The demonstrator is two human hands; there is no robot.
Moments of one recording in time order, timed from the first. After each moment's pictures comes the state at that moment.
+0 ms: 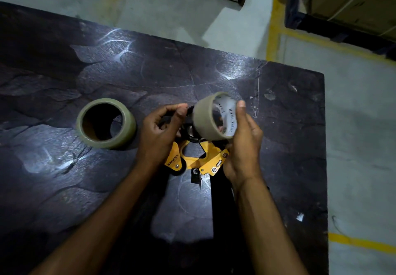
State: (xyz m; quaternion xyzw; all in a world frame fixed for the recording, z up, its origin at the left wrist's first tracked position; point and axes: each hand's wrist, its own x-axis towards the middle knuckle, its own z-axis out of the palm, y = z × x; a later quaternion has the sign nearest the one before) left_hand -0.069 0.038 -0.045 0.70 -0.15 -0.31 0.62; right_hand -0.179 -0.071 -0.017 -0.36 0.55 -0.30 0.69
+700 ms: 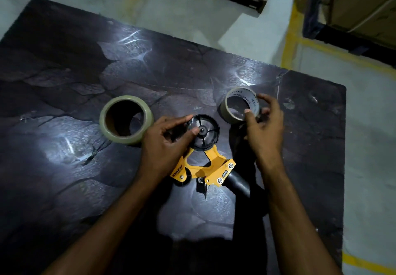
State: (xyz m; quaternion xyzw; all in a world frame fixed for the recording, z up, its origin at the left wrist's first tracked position) left_hand -0.064 0.074 -0.056 0.79 -0.21 -0.21 0.54; right_hand -0.178 -0.112 -0.044 -0.70 0.53 -0.23 0.43
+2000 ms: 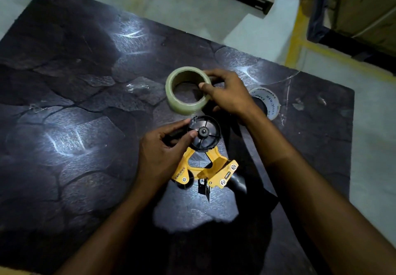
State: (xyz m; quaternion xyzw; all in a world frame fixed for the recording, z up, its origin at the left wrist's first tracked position) left_hand -0.068 0.102 -0.059 0.77 -0.12 -0.24 0.58; right_hand -0.066 -0.116 -0.039 -0.80 0.33 -0.01 0.50
